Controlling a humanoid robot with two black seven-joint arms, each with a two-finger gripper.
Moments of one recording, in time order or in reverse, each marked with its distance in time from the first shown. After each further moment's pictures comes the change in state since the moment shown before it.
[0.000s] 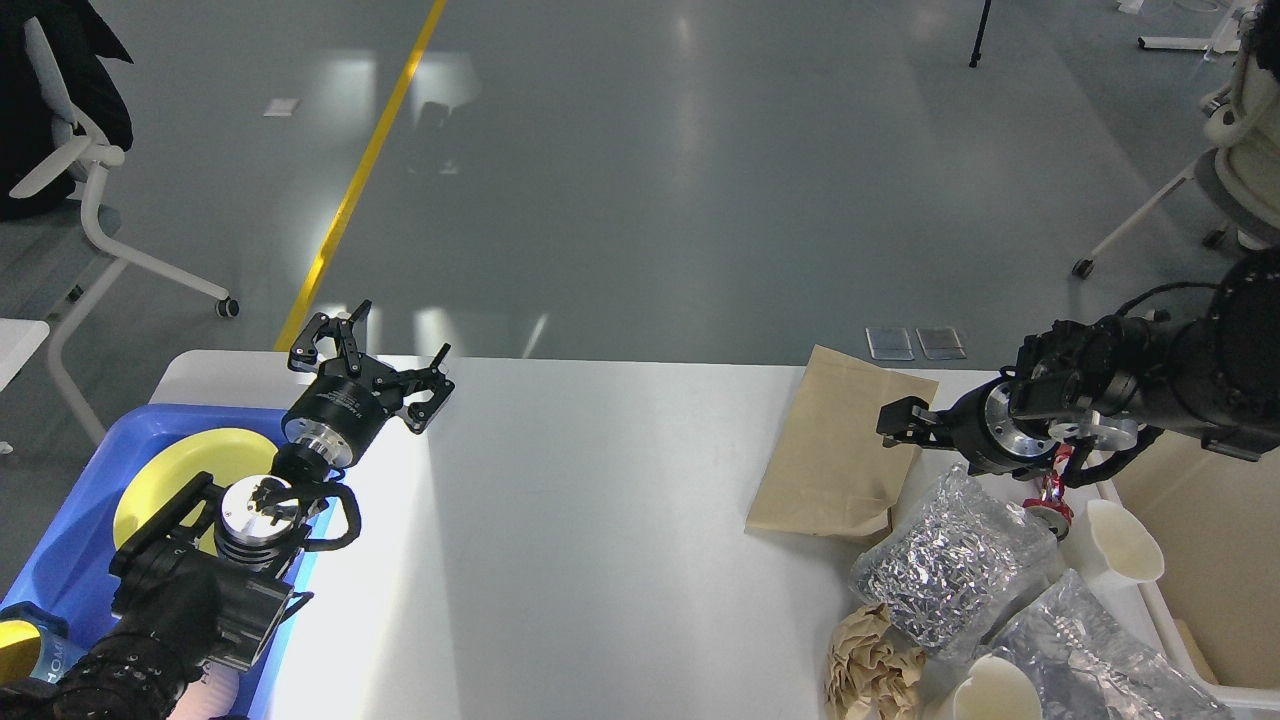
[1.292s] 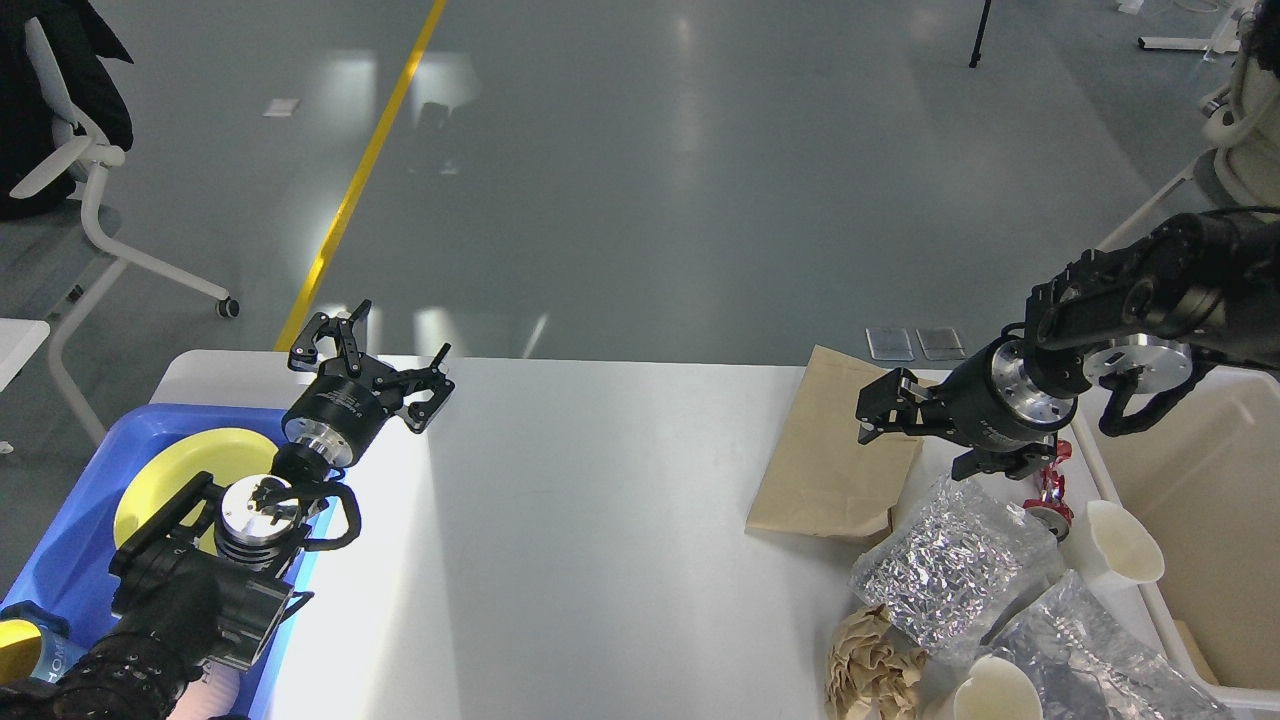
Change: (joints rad) left arm -0.001 0.000 0.000 0.000 0.000 0.001 0.000; right arm 0.320 -0.050 0.020 0.300 -0.006 0.182 -0.011
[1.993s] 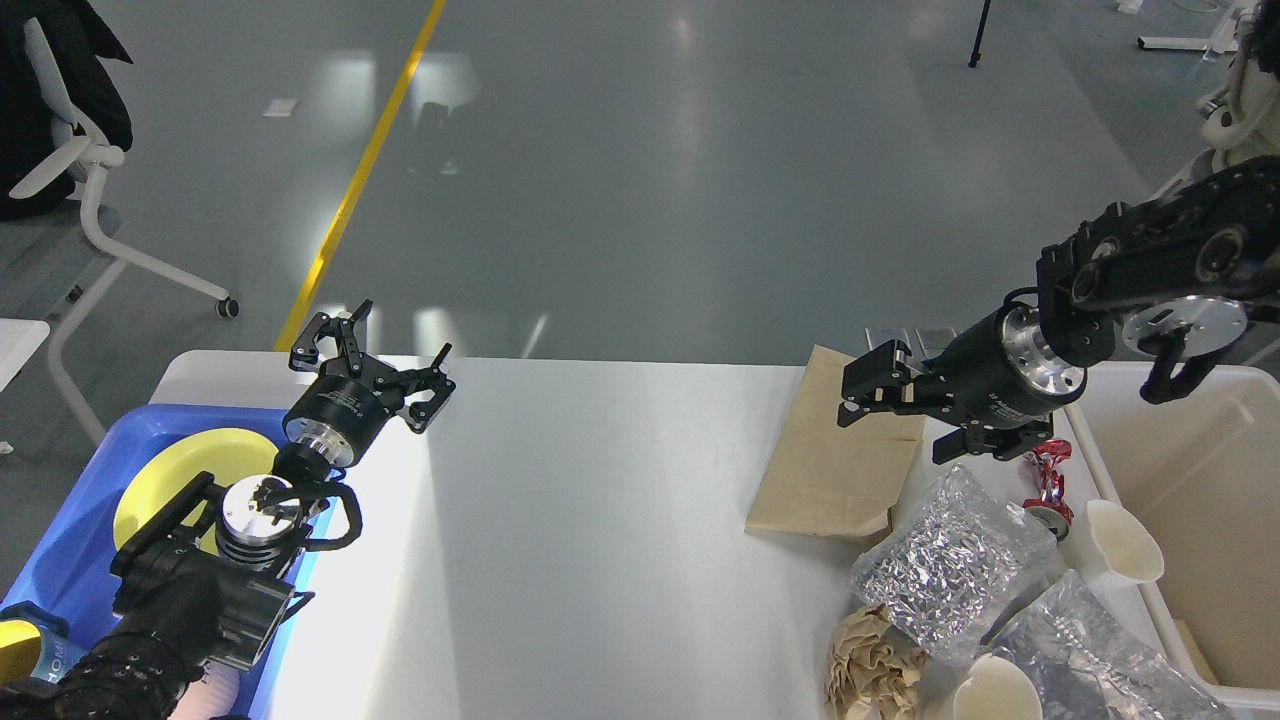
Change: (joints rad) left arm 0.000 -0.002 0.000 0.000 0.001 -0.002 0.000; right arm 0.153 -0.055 0.055 0.116 -0.062 0.045 0.030
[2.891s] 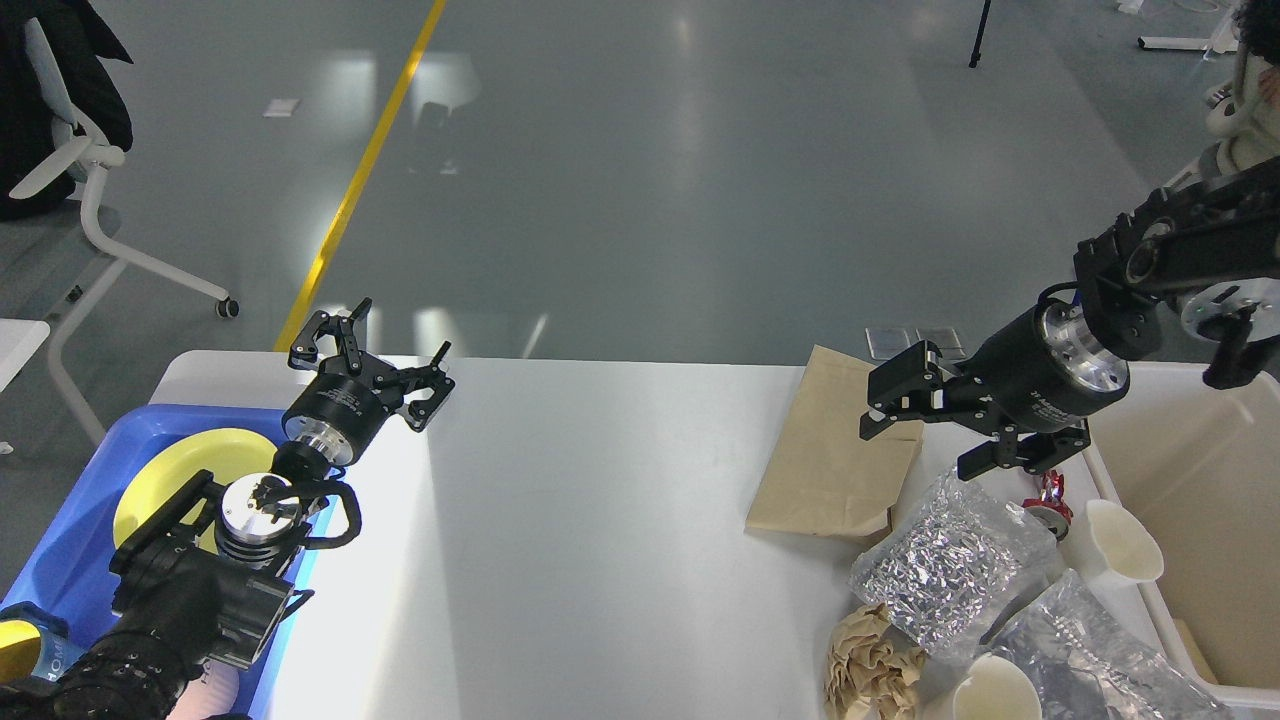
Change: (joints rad) left arm -0.003 0.002 0.001 0.000 -0.001 0.001 0.000; right arm 0.065 -0.102 0.002 0.031 -0.096 0.159 0.017
